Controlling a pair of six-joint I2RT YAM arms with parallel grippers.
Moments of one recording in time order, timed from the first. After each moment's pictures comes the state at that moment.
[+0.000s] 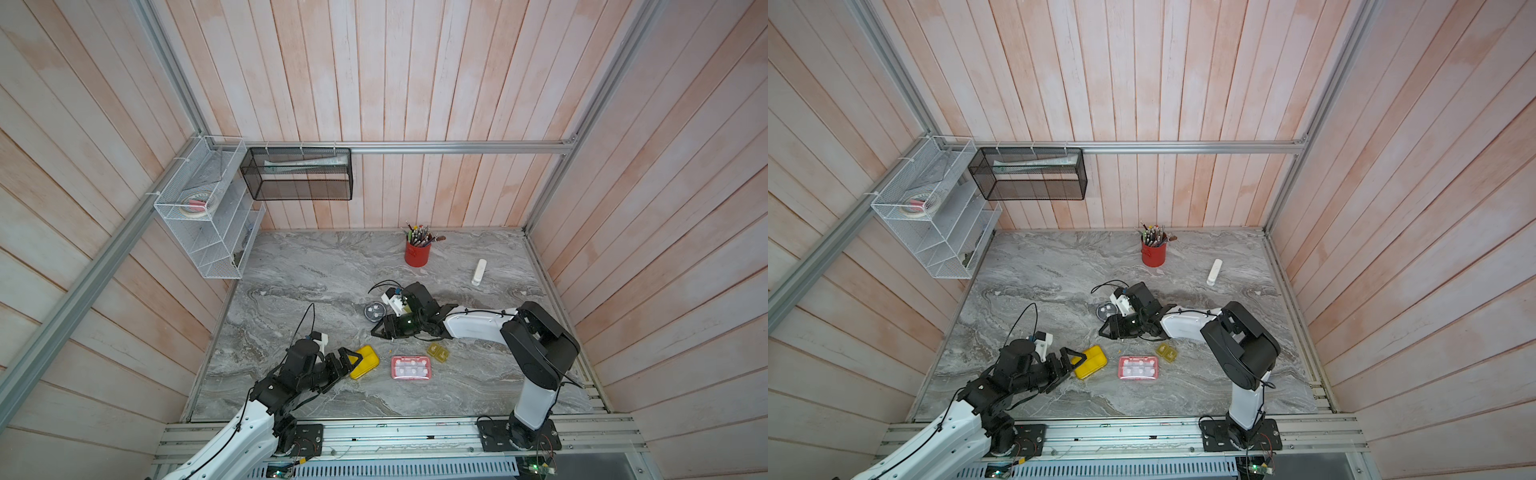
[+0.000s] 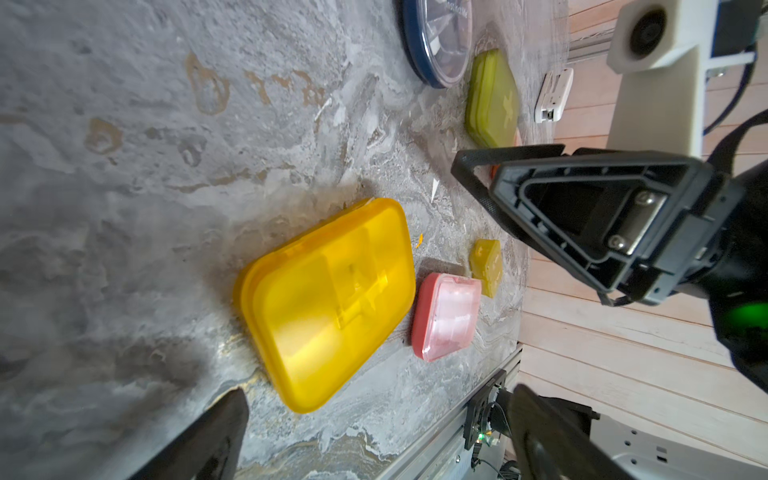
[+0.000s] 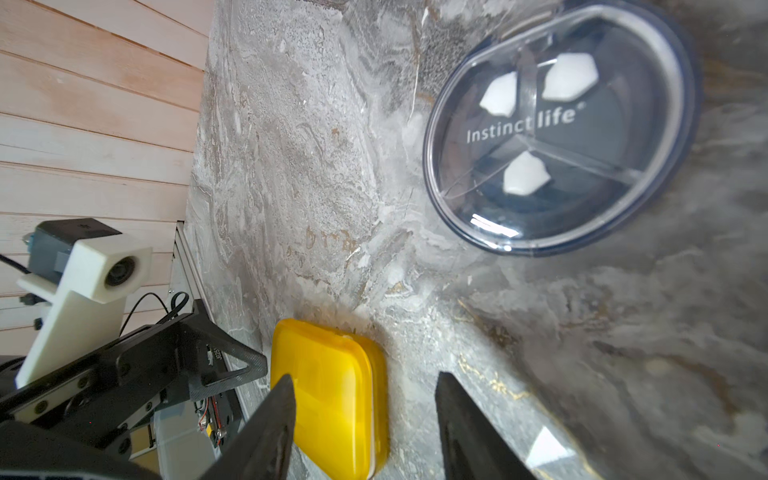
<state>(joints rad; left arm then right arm) -0.51 0.65 0.21 -0.28 0.38 -1.05 0.78 1.82 0.98 0.04 -0.56 0.62</state>
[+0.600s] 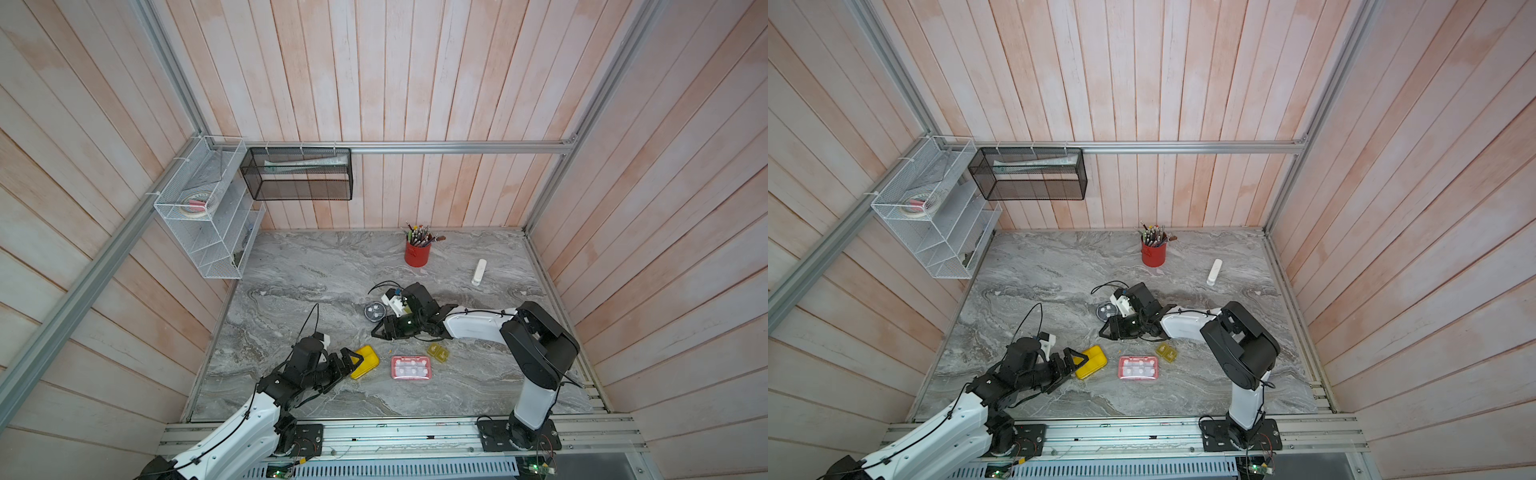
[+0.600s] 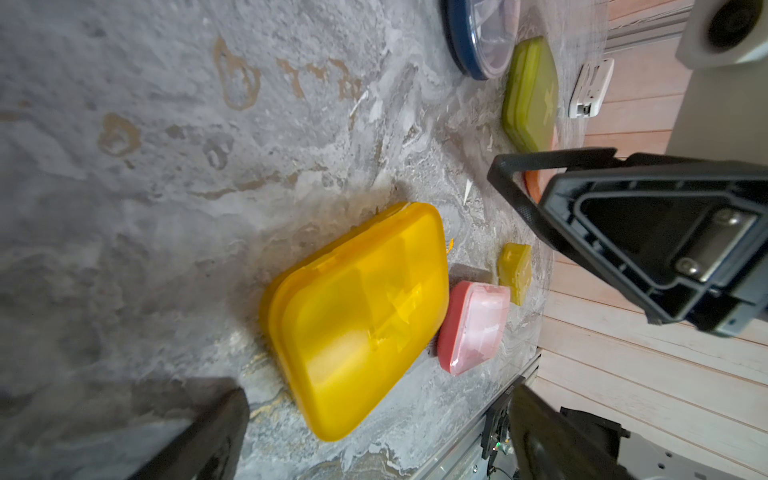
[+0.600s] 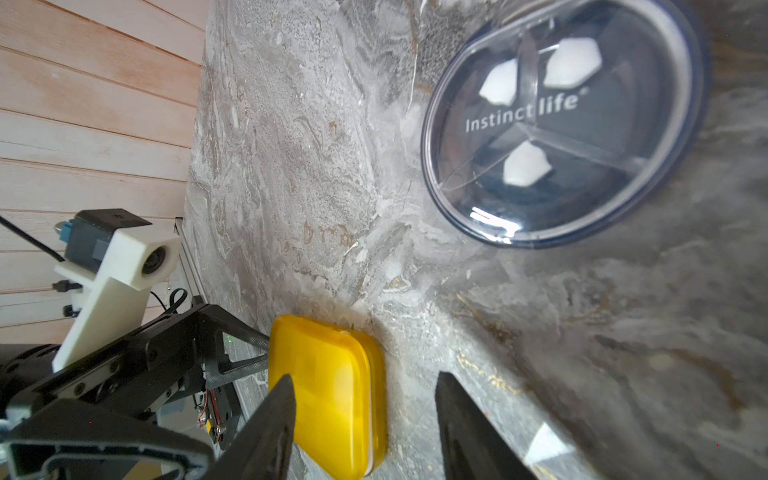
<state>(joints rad) -0.51 0.75 0.19 -0.21 0.38 -1.04 0.78 1.82 0.97 0.03 -0.56 0.62</state>
